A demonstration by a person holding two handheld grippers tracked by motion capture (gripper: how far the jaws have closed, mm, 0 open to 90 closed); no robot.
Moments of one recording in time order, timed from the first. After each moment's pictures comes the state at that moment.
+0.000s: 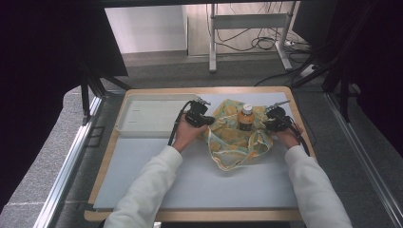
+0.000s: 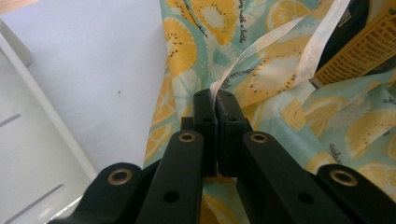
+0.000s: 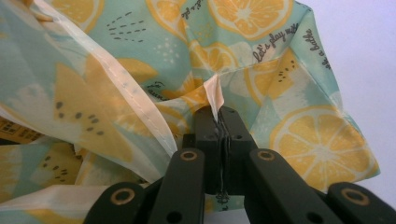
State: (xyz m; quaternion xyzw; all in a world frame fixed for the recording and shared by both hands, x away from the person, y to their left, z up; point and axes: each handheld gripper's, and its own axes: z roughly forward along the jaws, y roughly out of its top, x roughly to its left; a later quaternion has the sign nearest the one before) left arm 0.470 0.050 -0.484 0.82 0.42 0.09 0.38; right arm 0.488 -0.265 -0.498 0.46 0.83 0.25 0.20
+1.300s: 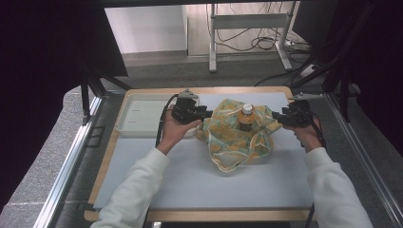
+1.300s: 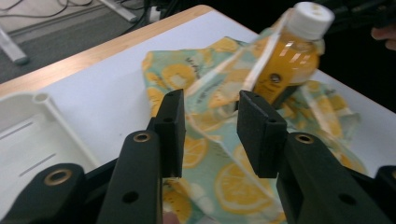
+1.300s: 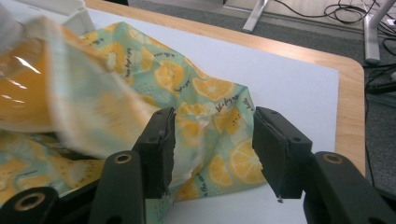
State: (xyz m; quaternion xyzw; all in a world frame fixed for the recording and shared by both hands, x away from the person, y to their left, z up) left arm 0.426 0.082 -0.418 0.80 0.35 0.11 0.48; right arm 0.445 -0.301 -0.422 0.46 0.77 0.37 0.24
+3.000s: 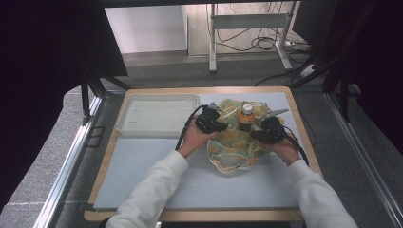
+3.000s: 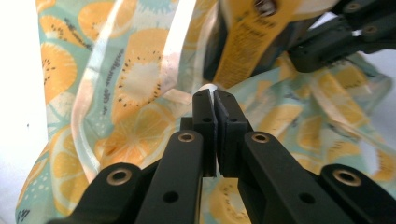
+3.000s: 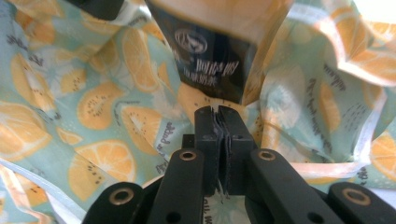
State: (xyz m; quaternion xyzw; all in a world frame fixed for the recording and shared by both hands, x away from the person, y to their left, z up) left arm 0.449 0.015 -0.478 0.85 0.34 0.06 0.40; right arm 0.423 -0.234 -0.473 0.39 0.85 0.32 0.13
